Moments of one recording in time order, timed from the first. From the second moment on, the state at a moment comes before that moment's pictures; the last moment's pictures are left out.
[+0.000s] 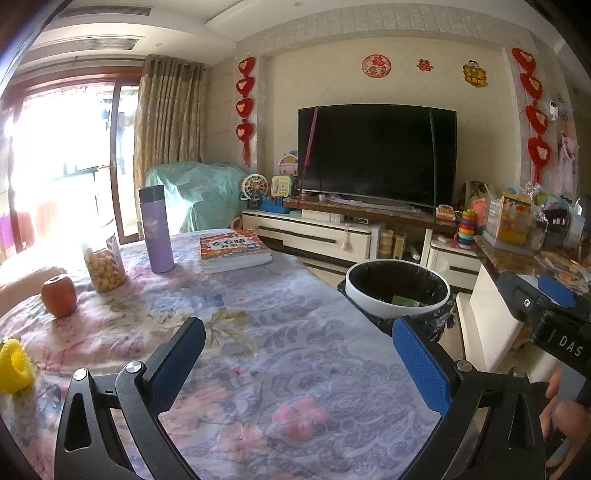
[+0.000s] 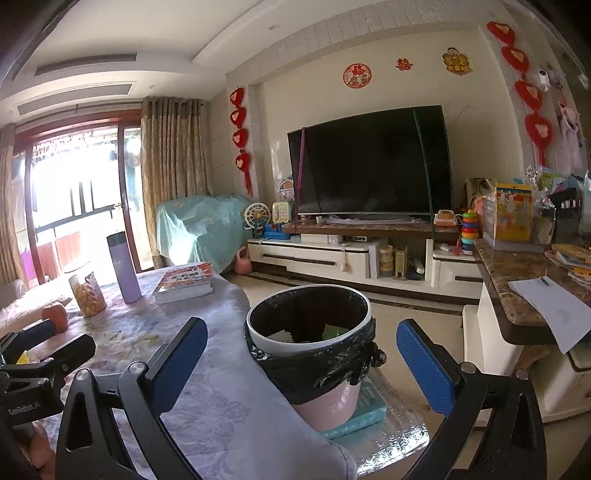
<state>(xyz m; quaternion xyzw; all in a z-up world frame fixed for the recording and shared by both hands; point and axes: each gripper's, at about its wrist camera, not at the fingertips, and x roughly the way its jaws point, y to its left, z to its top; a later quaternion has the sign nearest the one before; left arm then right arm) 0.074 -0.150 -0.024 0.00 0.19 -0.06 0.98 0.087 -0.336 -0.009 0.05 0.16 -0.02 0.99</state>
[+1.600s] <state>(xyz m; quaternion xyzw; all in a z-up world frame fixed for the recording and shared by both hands) 0.073 -0.139 -0.030 0.00 0.17 -0.05 0.98 0.084 -0.325 -0.006 0.05 0.16 0.00 0.99</state>
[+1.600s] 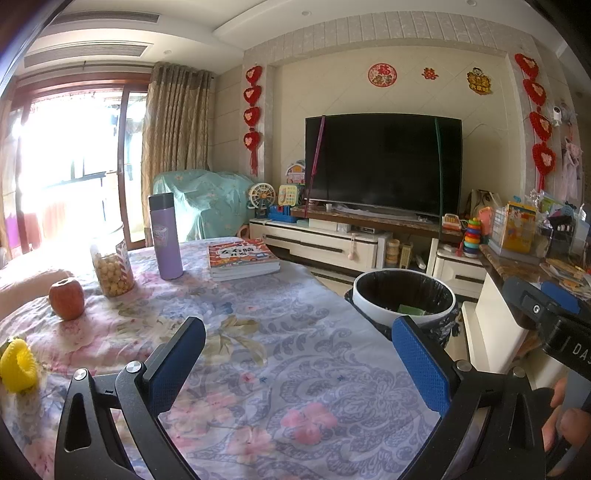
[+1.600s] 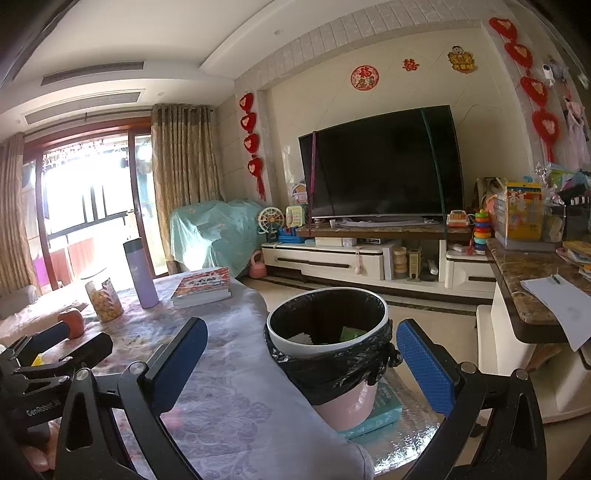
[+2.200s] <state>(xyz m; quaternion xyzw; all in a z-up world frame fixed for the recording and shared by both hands) 0.073 -0.138 -0.030 0.00 0.17 -0.05 0.98 0.083 -0.314 -0.002 0.06 0.15 0.01 0.99</state>
